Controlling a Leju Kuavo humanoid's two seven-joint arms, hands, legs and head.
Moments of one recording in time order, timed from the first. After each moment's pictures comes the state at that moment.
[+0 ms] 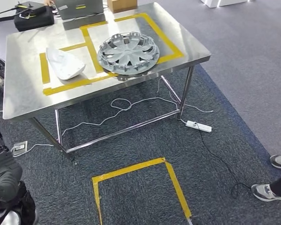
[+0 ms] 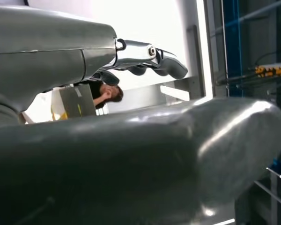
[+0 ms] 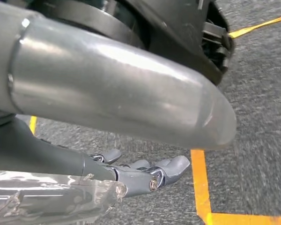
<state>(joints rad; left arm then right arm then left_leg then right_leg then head) 0.18 -0.11 -0.04 -1.88 -0.05 0.21 -0.70 -0.08 0.16 -1.06 -0.19 1.10 0.07 -0.23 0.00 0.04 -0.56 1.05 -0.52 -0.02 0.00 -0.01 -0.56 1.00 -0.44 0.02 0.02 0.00</state>
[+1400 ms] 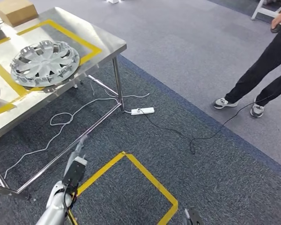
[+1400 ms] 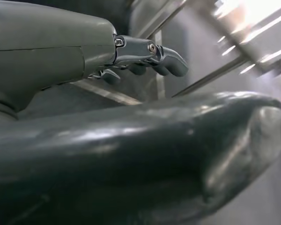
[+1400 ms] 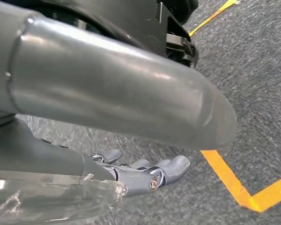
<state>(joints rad) -0.12 -0.12 -0.07 -0.78 -0.29 0.21 -0.60 -0.13 0.18 -1.06 -0.19 1.09 0.08 -0.26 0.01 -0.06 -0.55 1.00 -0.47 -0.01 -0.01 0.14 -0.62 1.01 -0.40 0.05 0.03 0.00</state>
